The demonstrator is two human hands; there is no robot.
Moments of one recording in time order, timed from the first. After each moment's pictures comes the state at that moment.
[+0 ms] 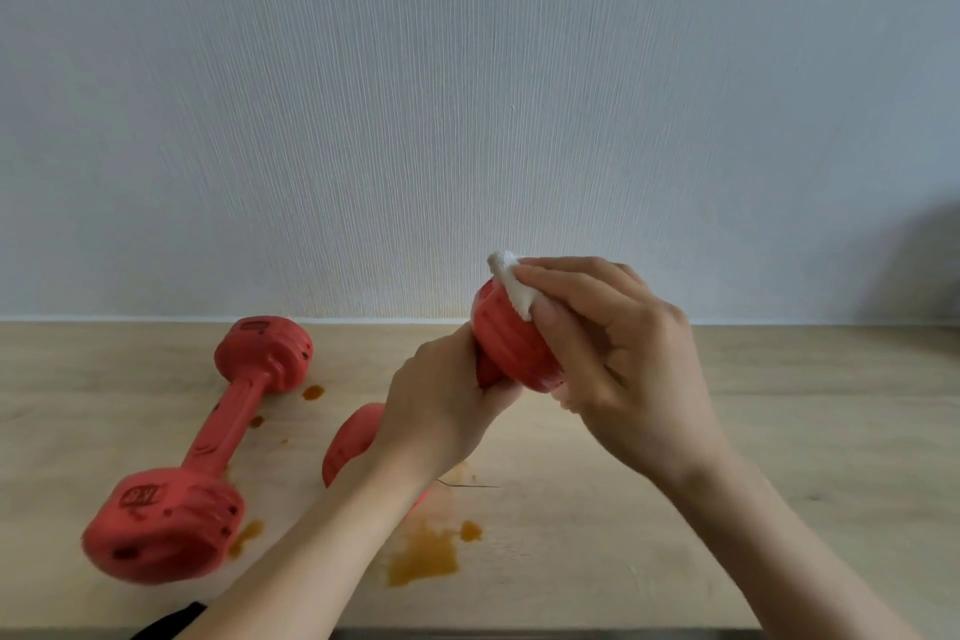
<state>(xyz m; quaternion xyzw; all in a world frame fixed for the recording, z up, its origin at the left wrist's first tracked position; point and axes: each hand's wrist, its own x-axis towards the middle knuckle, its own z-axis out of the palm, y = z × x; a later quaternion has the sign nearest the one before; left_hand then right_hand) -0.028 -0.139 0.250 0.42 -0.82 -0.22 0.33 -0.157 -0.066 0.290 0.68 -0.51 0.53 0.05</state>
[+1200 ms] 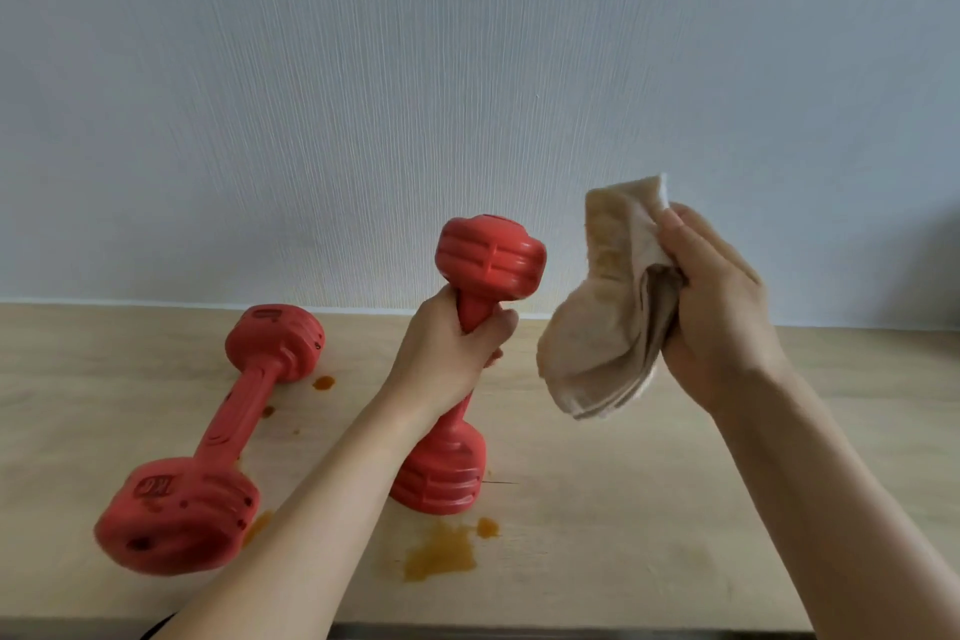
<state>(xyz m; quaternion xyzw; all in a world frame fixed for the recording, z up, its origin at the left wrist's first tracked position) -0.027 -0.170 0.255 0.38 -0.70 -0.44 0.42 -0.186 -0.093 0.305 0.42 -0.46 0.71 -0.32</state>
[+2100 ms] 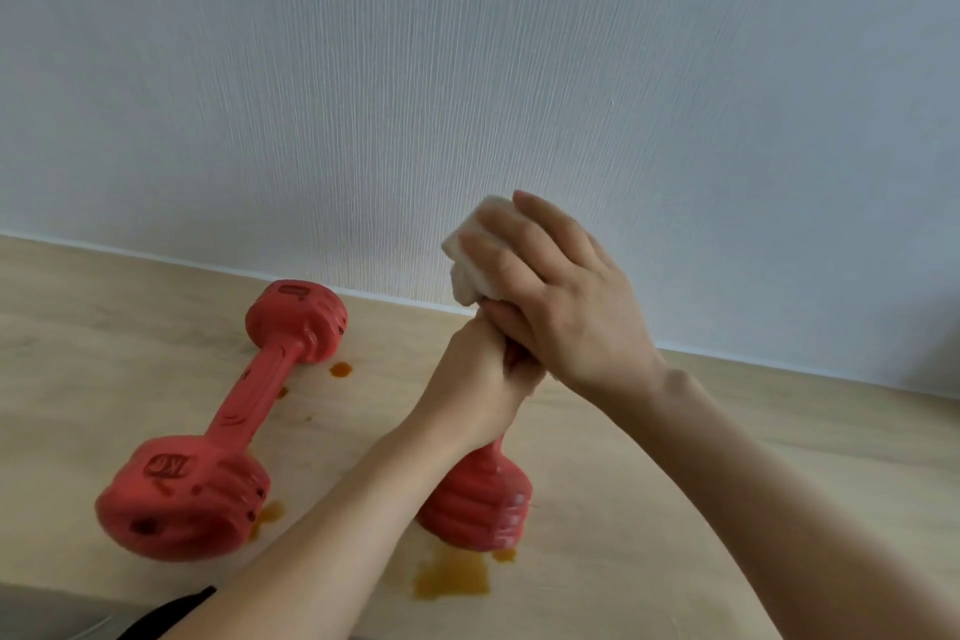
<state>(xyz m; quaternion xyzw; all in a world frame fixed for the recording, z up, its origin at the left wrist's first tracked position) -0.026 -0.172 0.238 0.40 -0.76 -0.34 0.39 -0.139 -0.173 0.277 0.80 -0.43 0.27 0.32</state>
